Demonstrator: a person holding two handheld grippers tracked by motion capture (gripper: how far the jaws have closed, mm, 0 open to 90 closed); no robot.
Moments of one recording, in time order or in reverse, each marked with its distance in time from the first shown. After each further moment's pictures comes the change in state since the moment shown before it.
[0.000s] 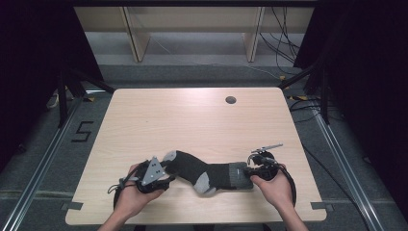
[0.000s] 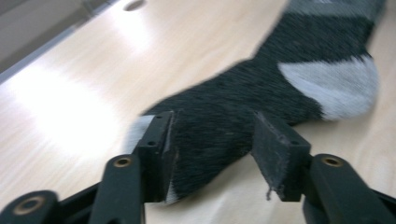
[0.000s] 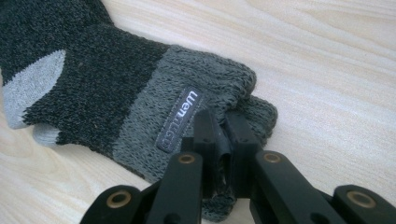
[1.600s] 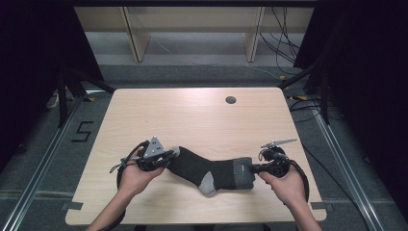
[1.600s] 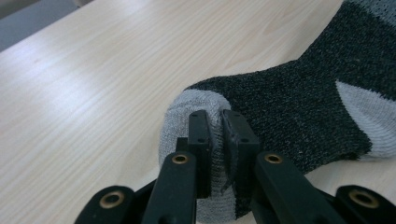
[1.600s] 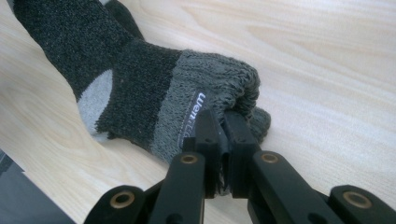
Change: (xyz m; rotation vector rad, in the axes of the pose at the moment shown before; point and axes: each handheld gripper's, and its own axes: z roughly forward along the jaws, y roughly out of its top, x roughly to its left) left arm 0.028 0.029 0.022 0.102 -0.039 -0.096; right arm -0.005 0.005 -0.041 -0.044 0.091 -0.005
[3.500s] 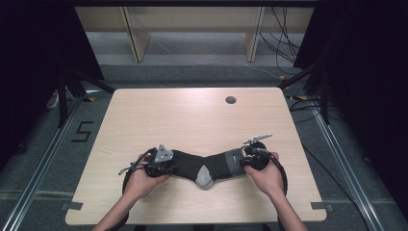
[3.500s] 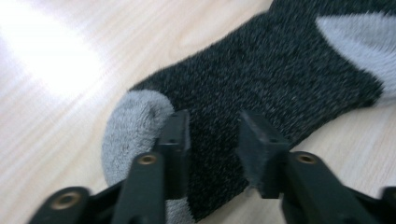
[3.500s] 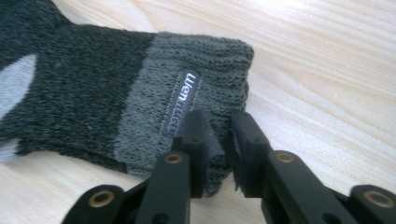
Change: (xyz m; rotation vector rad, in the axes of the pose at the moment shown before) left arm -0.004 -0.023 0.026 0.151 0.004 0.044; right arm 0.001 0.023 0.060 0.021 -0.175 -0.102
